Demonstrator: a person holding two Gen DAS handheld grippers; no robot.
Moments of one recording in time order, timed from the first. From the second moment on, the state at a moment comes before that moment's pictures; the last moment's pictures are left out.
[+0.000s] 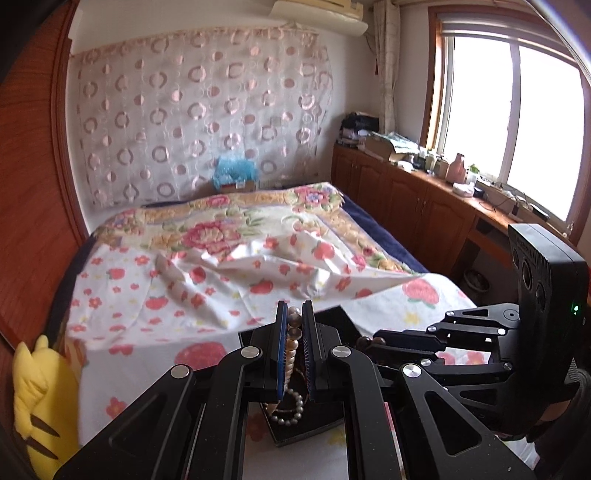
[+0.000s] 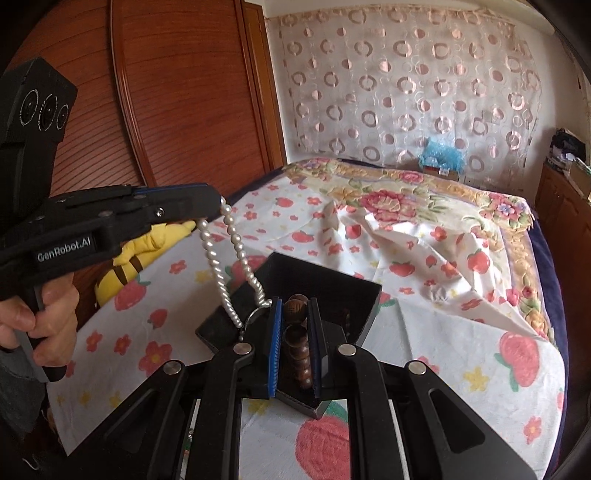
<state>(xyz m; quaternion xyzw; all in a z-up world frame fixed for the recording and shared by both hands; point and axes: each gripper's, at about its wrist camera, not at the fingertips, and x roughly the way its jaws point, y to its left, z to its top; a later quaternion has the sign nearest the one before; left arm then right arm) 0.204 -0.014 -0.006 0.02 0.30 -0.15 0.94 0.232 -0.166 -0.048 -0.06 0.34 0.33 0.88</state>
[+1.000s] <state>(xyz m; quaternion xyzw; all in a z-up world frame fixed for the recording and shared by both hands) 0.121 0.001 -0.073 0.01 0.36 -0.12 0.92 0.167 -0.244 -0.094 -0.04 0.38 0.25 0.89</state>
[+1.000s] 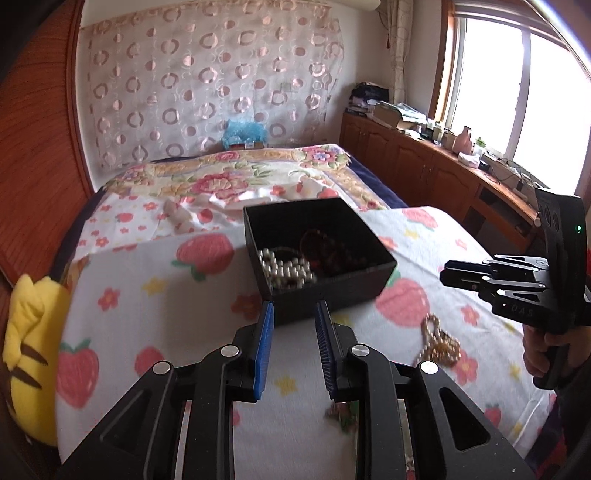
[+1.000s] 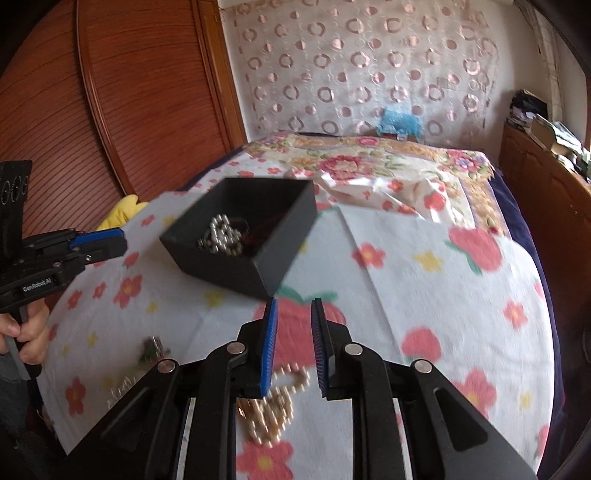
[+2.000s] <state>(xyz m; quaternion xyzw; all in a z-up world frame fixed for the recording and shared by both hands) 0.081 -0.021 -0.117 0.01 0.41 -0.13 0.90 0.119 -0.248 -0.139 -0.06 0.42 0.24 0.87</state>
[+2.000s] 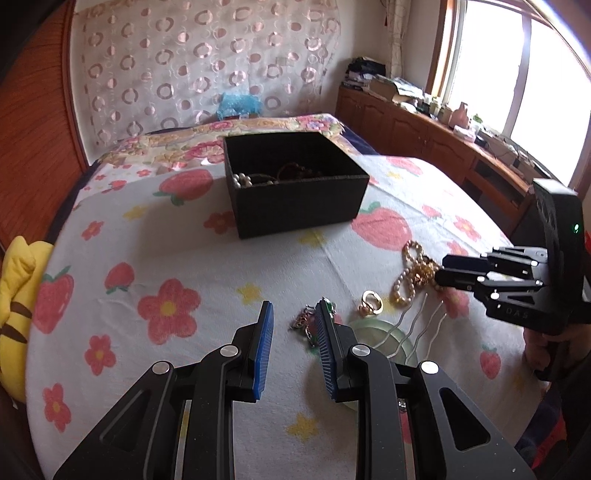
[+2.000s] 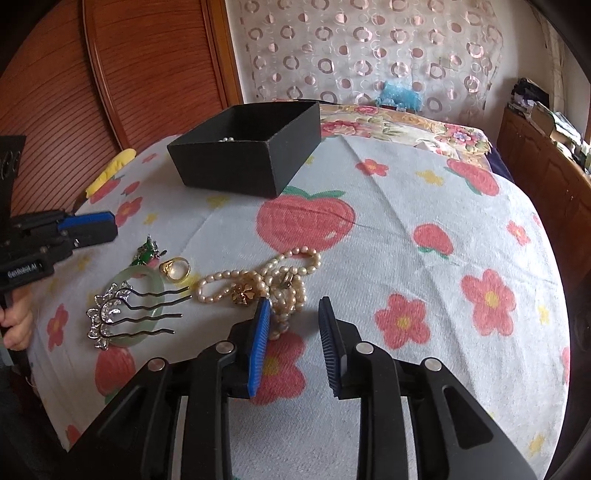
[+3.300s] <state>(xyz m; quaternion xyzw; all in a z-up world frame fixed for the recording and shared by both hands) 0.096 -0.031 -0.115 0.02 0.42 -0.15 0.90 0.117 -0.248 -0.139 -0.06 0.42 0.24 0.87</state>
